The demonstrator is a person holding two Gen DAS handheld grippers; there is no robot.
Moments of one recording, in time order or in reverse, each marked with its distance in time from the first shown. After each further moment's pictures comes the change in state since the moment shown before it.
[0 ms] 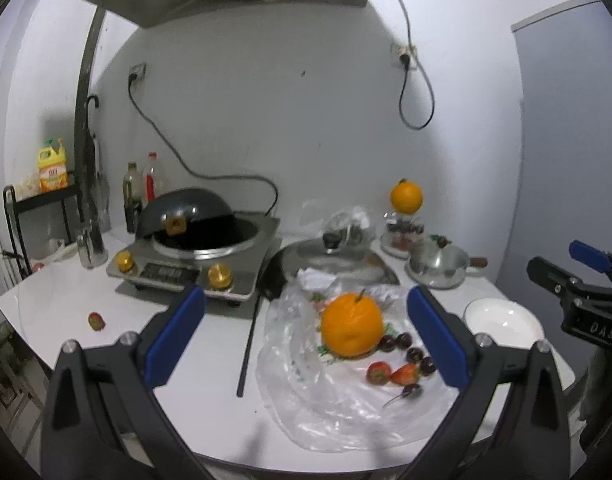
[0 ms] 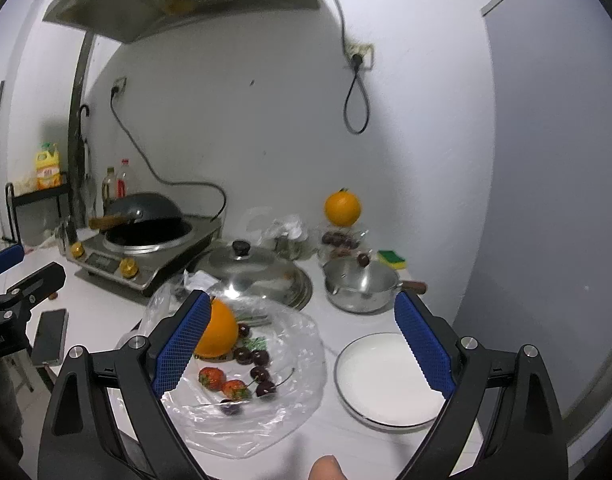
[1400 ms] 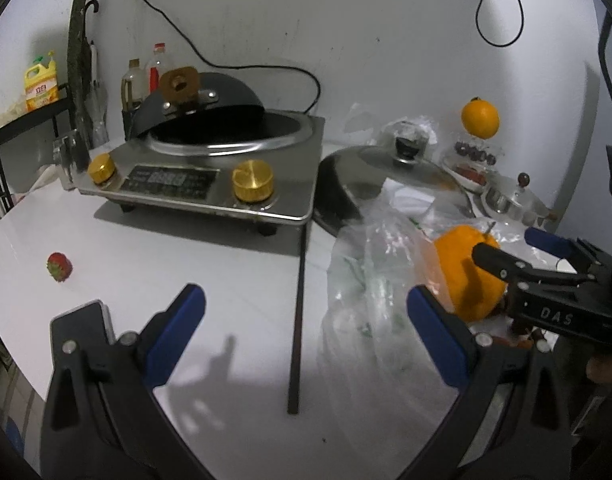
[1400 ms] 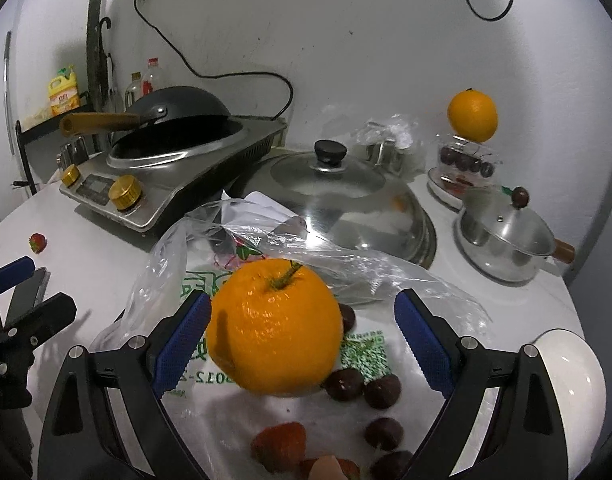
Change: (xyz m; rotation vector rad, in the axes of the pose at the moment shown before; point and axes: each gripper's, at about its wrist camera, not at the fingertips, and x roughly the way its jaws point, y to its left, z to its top) left arm 0.163 0.084 -0.047 -0.078 0.301 0.041; right arm 0.220 0.099 -0.035 -0.059 0.308 0.194
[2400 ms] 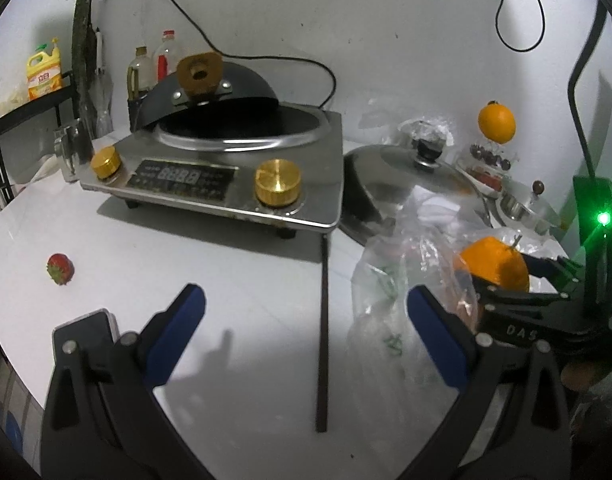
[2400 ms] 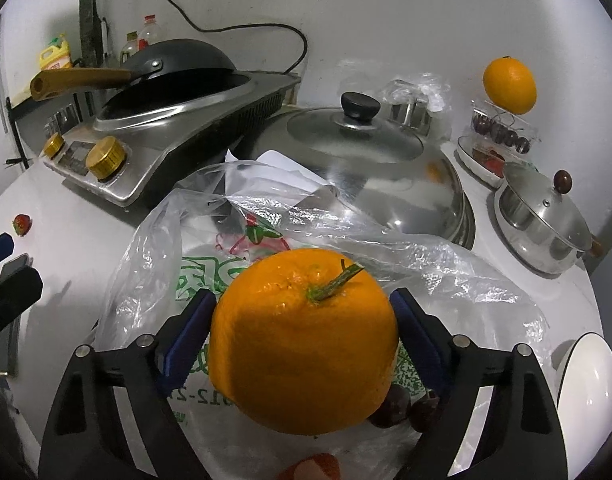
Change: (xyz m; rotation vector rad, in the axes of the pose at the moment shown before) left arm 0.015 0.023 0.011 -0.032 0.026 0.007; right arm 0.049 0.016 0.003 -0.024 0.142 0.021
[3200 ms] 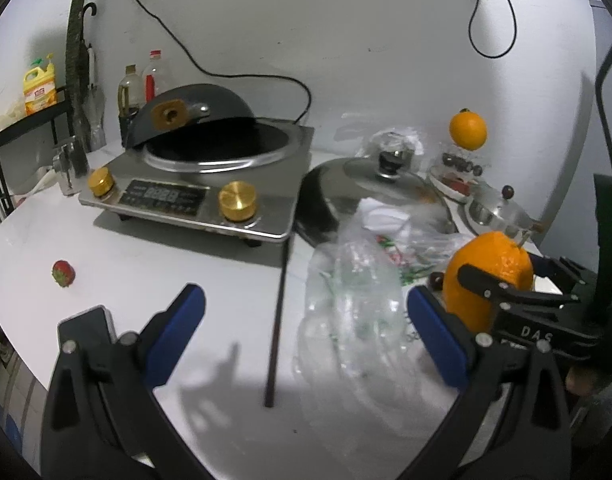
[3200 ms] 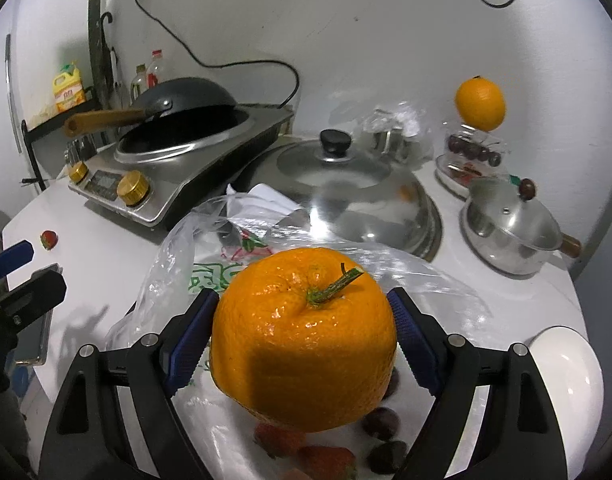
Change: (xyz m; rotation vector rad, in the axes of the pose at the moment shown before) left arm -0.043 -0.044 0.006 0.020 -0.026 -0.030; right arm -0.070 -0.029 -0.008 0.035 -0.095 0.017
